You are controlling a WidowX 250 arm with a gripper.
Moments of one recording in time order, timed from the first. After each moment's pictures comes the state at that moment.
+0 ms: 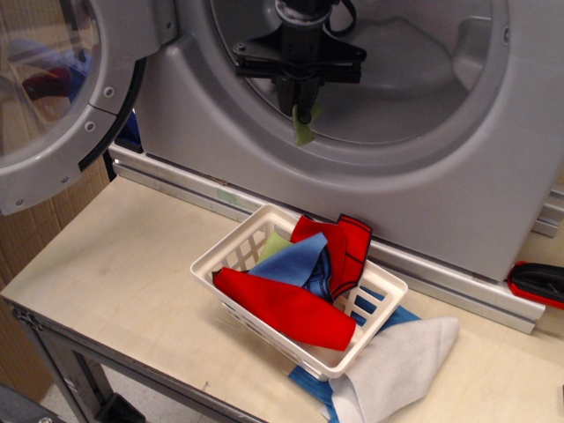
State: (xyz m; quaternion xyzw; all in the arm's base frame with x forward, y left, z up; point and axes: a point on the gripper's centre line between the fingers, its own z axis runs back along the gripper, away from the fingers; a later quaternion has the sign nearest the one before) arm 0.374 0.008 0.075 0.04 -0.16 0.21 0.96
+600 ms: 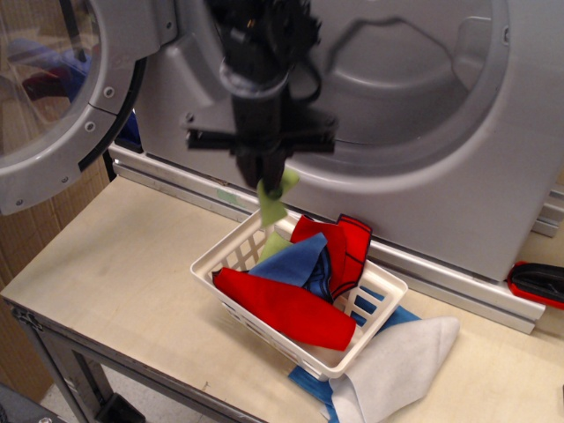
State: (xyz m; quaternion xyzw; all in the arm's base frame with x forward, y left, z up) arm 0.281 -0.013 0.066 0.01 -0.15 0.20 0.97
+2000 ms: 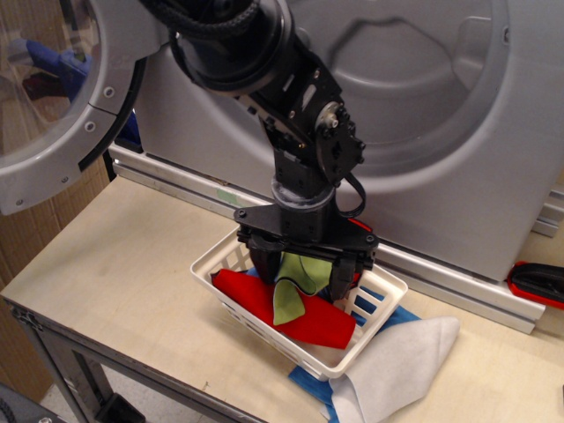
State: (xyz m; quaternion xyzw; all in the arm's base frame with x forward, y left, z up) arm 0.263 -0.051 0.001 -0.01 -0.08 0.10 0.99
